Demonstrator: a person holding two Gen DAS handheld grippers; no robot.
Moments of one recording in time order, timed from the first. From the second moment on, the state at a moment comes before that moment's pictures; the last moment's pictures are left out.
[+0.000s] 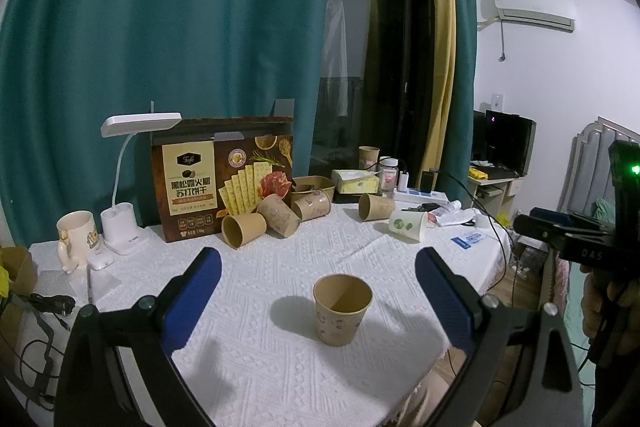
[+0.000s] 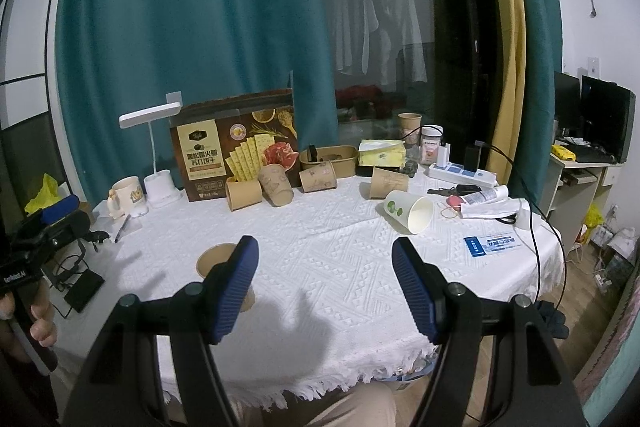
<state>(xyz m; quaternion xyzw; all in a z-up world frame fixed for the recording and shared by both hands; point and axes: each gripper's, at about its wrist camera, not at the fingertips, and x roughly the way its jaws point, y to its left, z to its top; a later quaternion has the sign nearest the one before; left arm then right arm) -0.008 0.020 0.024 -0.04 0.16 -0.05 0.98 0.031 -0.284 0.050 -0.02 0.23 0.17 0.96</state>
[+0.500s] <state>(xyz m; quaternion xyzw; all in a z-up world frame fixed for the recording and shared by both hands) -0.007 0.021 0.023 -0.03 0.16 -0.05 0.98 0.031 -0.280 0.050 -0.02 0.23 0.17 0.96</state>
